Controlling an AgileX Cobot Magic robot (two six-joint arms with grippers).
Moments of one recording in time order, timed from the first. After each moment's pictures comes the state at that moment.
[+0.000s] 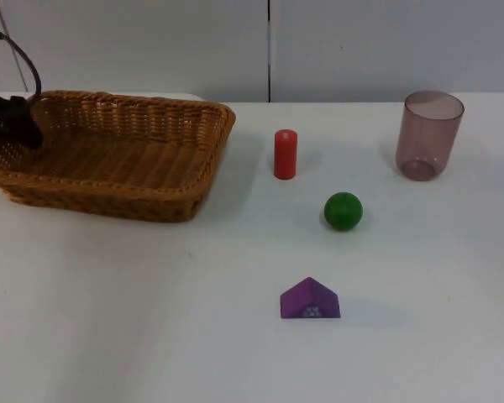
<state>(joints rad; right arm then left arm) 0.05 0.83 -0.91 -0.01 0.76 0.08 0.26 2.43 -1.84 -0.59 0.65 0.90</state>
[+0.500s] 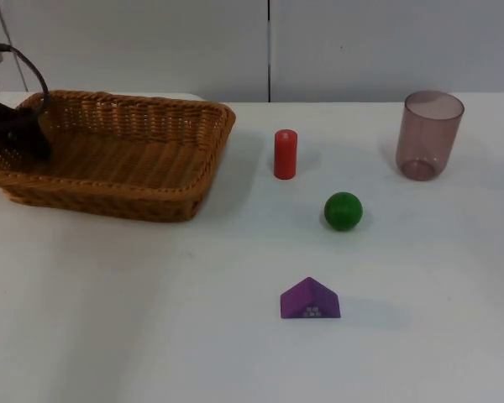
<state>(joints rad) 0.05 0.83 -0.91 0.00 0.76 0.08 0.26 2.49 -1.90 -0.58 0.73 0.86</state>
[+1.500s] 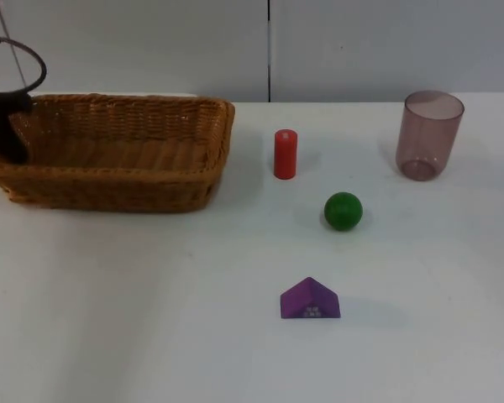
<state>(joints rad) 0.05 0.83 -0.91 -0.02 0.75 0.07 0.26 2.46 -1.91 -0.56 0.90 0.51</state>
